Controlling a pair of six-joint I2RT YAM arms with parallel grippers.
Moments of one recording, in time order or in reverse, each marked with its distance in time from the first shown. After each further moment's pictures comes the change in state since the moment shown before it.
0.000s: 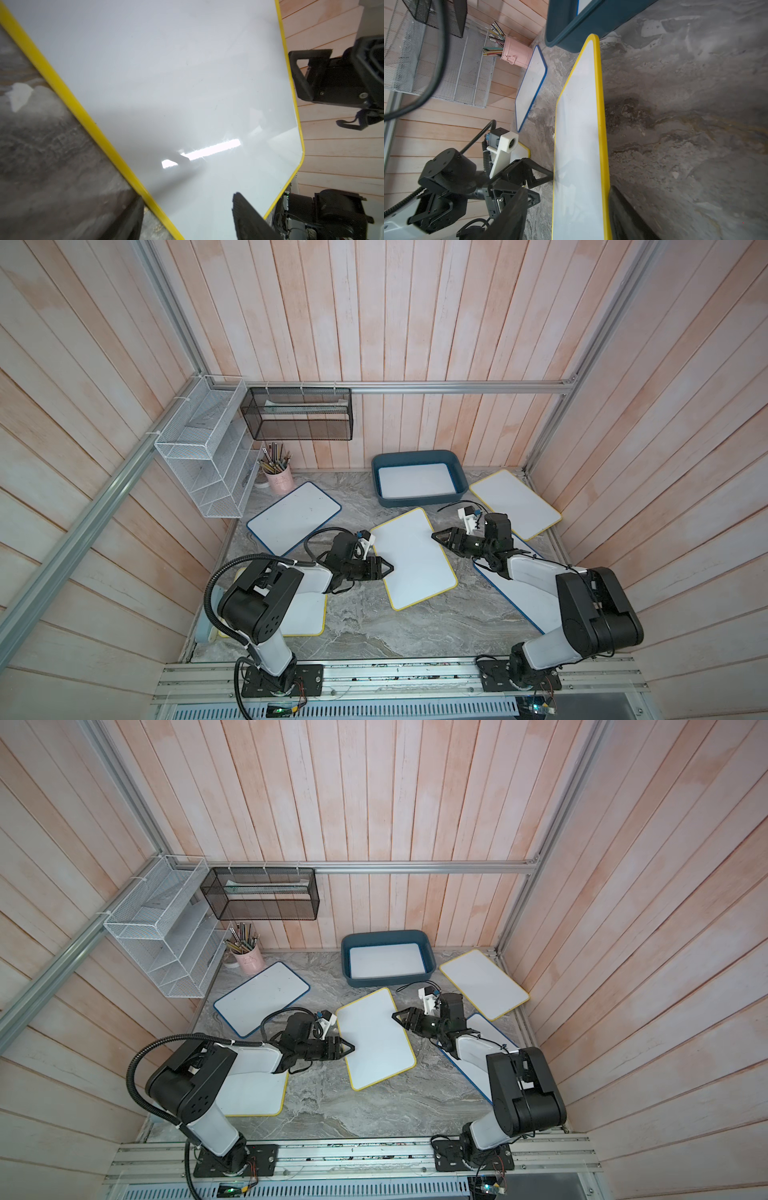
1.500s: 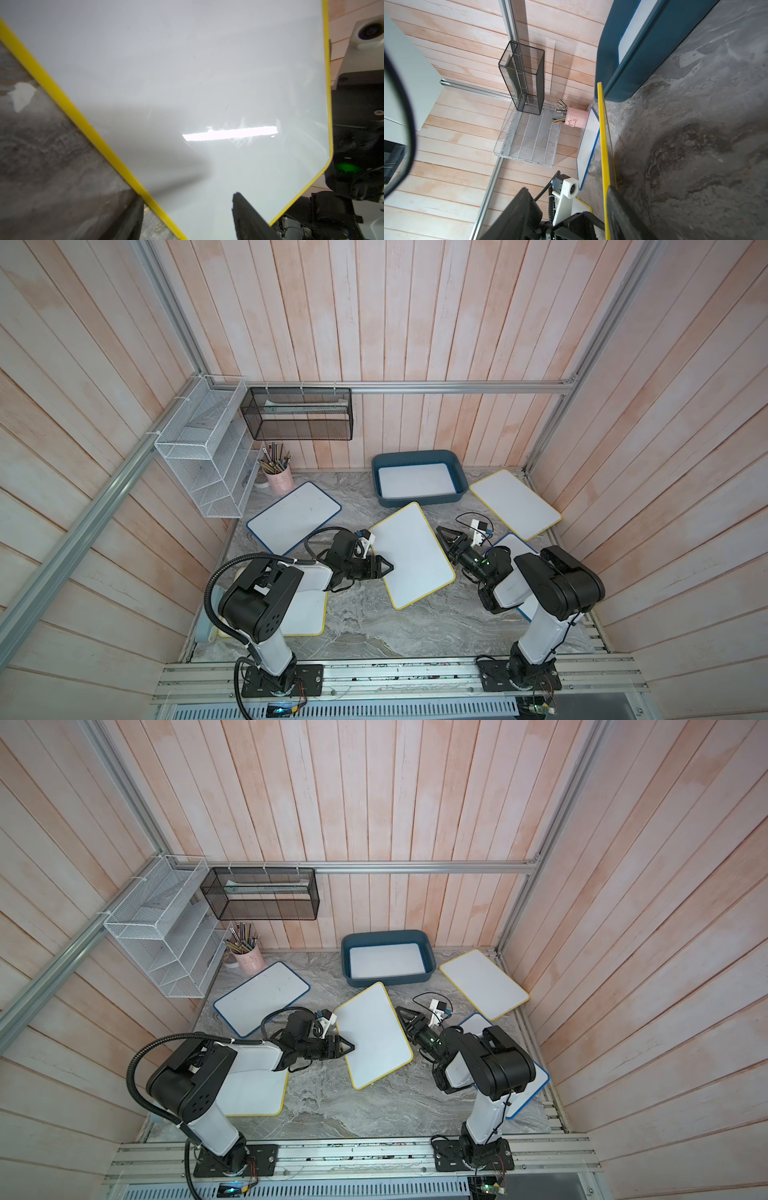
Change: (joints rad) left arm 0.007 0.008 0.026 -0.040 0.016 -0.006; right arm 0.129 0.251 -0.332 1.203 0.313 0.678
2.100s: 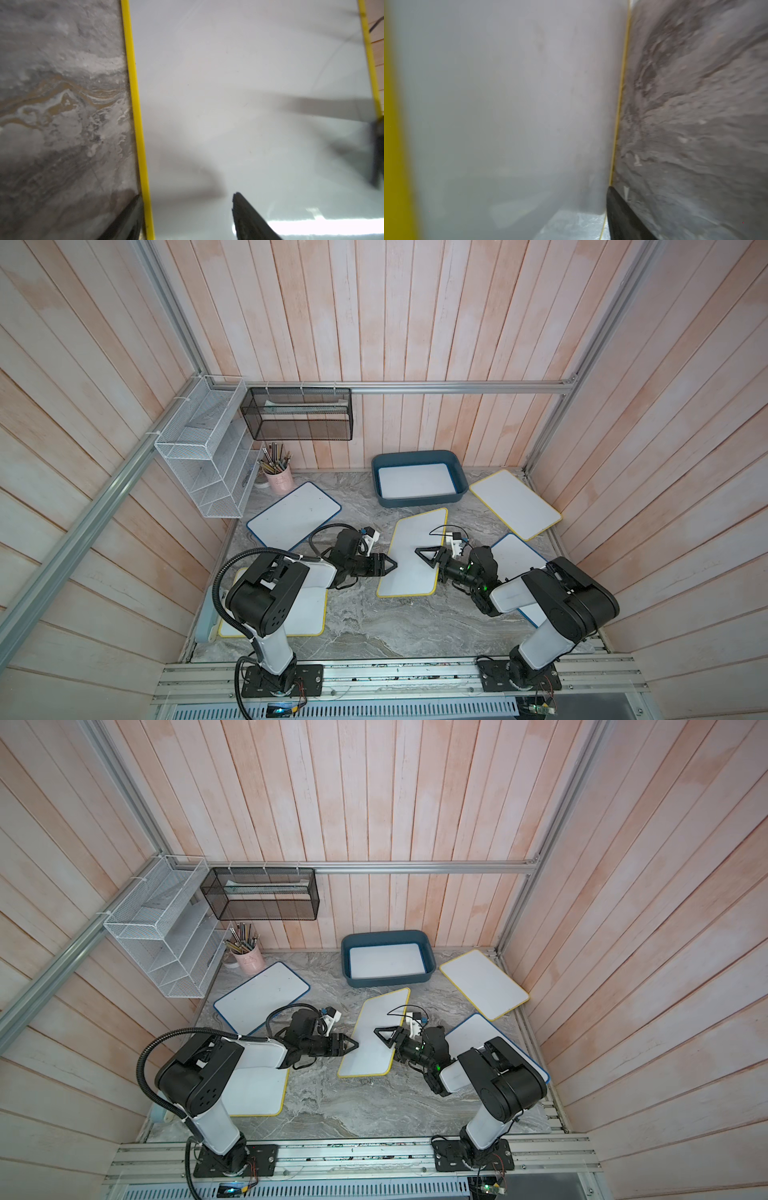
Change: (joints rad) left arm -0.013 0.047 0.035 0.048 -0.001 0.024; right arm 0.117 -0.129 0.012 -0.437 -0.132 -0.052
